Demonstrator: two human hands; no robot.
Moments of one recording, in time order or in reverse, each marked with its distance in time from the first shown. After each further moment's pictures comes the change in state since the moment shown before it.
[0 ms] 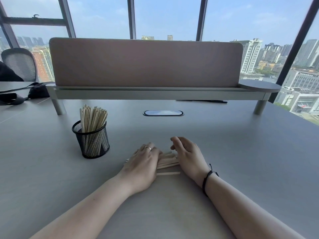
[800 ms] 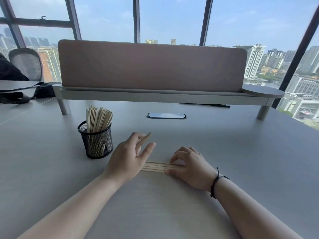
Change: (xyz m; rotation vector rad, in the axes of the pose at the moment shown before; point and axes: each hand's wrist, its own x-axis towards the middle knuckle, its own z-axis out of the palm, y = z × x) left_hand -0.005 -0.027 -0.027 -0.267 0.498 -0.083; right_hand -0.005 0.008 -0.016 -0.566 -0.323 -0.248
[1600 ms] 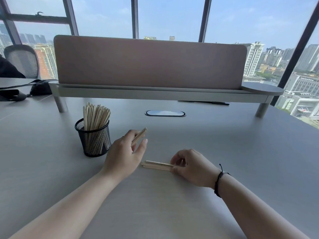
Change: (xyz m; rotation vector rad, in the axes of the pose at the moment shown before) left_hand 0.002 0.001 -0.003 -0.008 0.027 -0.051; right_hand -0.007 -0.010 -0.011 0.068 -0.092 0.129
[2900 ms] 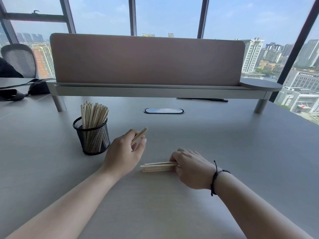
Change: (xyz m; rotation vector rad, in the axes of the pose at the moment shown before) left_hand -0.002 -0.006 0.005 0.037 -0.031 -0.025; right_hand -0.012 -0.011 -0.001 -0.282 -0.039 -0.166
